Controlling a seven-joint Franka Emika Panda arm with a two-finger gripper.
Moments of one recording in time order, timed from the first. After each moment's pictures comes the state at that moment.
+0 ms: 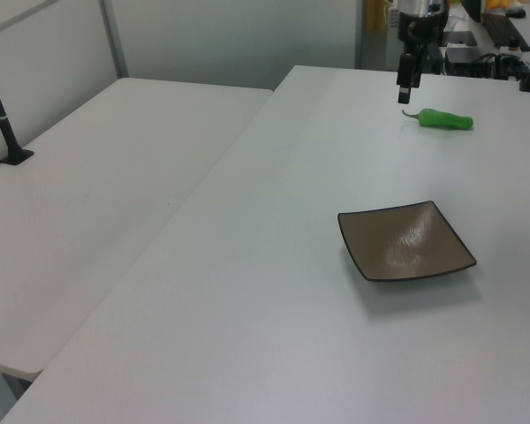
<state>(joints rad) 0.02 -0.02 -0.04 -1.84 0.03 1.85 -0.09</state>
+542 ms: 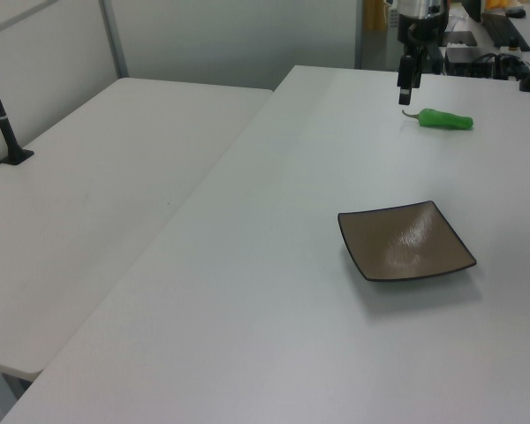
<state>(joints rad) 0.02 -0.01 -0.04 -1.84 0.01 1.85 -0.09</state>
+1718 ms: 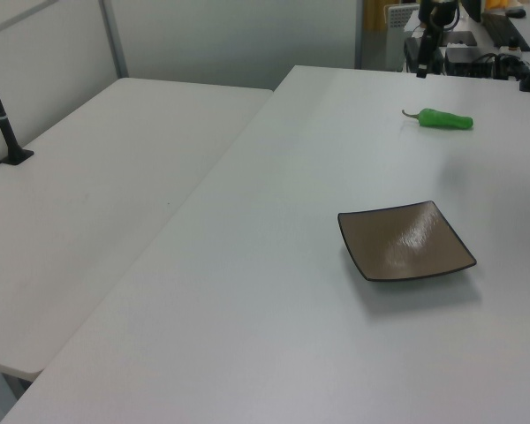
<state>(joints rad) -0.04 0.01 -0.25 -1.85 -0.08 2.01 -0.34</state>
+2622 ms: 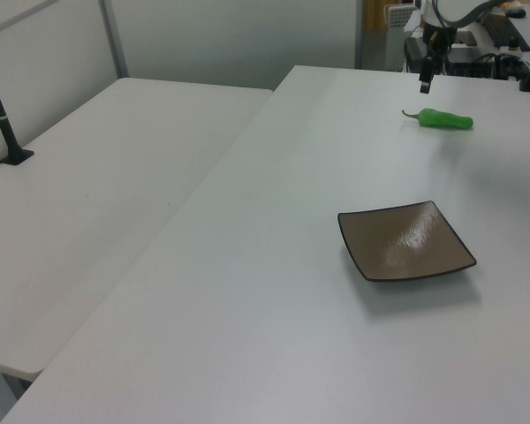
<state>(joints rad) -0.16 0.18 -0.27 -1.85 -0.08 2.19 -0.37</state>
